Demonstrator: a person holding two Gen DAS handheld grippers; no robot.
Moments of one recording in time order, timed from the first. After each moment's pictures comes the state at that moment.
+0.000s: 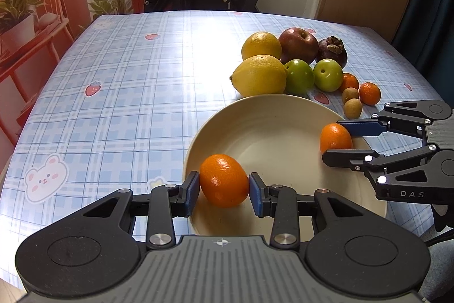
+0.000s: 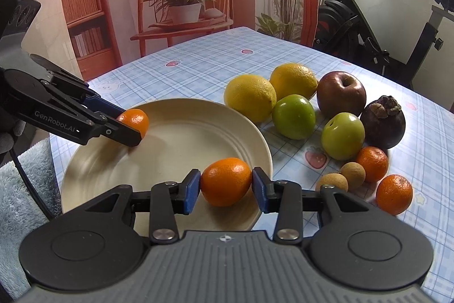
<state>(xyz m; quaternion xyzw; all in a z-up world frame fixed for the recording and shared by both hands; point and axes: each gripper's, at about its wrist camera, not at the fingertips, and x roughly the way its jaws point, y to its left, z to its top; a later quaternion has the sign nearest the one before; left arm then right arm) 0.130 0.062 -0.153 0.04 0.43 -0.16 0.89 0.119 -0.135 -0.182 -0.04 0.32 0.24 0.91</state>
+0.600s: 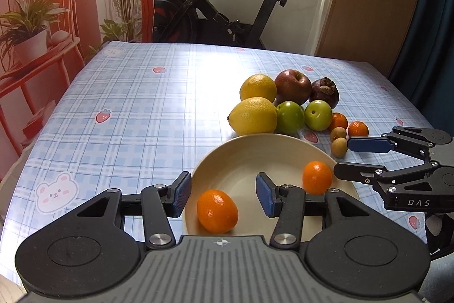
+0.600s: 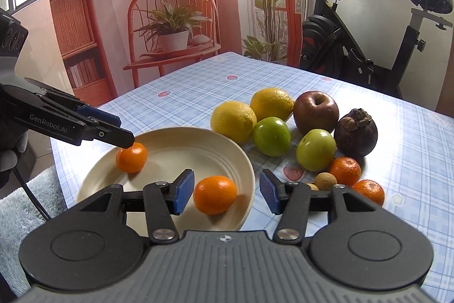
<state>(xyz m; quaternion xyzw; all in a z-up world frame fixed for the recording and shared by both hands) 0.118 0.060 -0.118 0.01 0.38 -0.15 0.91 0.100 -0.168 -0.156 0.01 0.28 0.21 0.94</state>
